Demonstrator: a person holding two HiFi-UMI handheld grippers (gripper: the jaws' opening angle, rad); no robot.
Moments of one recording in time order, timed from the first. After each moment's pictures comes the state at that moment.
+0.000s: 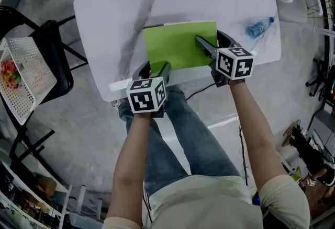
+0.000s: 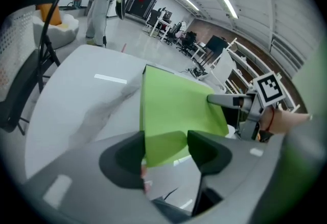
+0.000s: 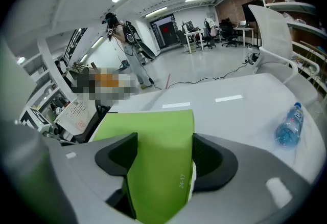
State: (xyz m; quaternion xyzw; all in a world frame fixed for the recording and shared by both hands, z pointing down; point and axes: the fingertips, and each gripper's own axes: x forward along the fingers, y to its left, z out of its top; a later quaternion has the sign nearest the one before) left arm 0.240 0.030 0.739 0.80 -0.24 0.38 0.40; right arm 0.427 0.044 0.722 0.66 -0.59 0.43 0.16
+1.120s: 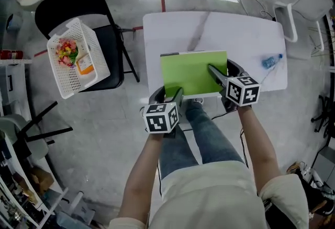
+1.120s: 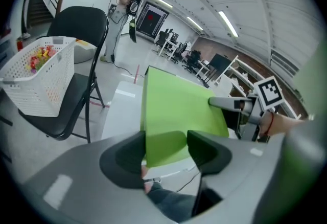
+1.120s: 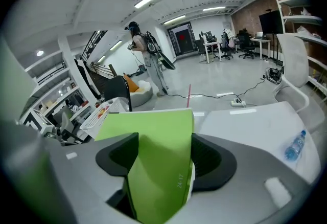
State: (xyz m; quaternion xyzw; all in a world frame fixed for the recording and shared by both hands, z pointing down) left arm 0.085 -0.006 0.594 0.82 -0.30 0.31 0.39; right arm 0.273 -0.010 0.568 0.64 -0.65 0.38 0.15
